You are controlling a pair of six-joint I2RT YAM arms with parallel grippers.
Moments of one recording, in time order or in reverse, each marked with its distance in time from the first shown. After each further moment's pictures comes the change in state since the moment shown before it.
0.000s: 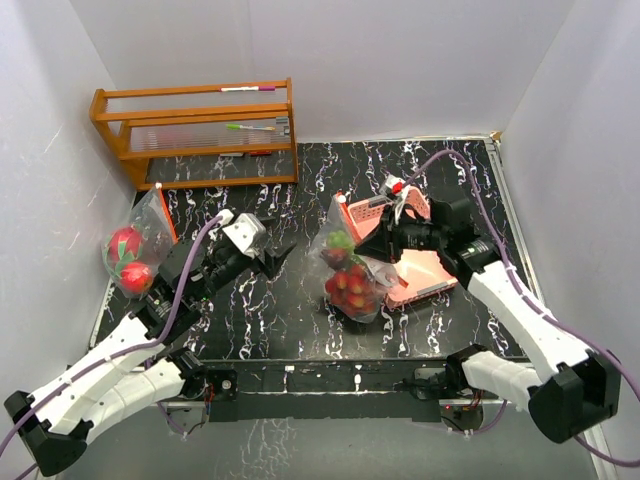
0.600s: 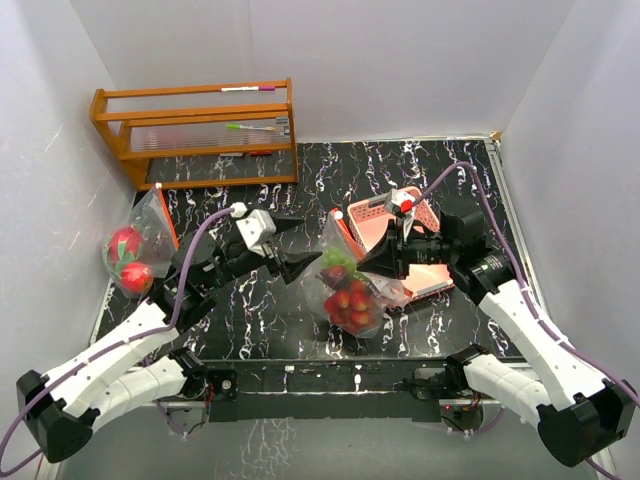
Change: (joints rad) left arm 0.003 0.097 -0.003 0.209 0.262 -0.112; right arm 0.026 -0.159 -0.027 -0.064 -0.132 -0.064
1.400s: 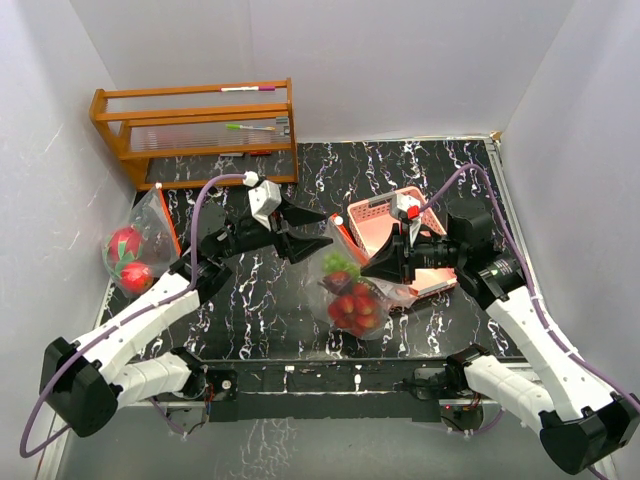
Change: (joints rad) left arm 0.126 0.241 0.090 0.220 0.350 -0.225; right arm 0.000 -0.050 0.037 -0.081 -0.046 -0.051
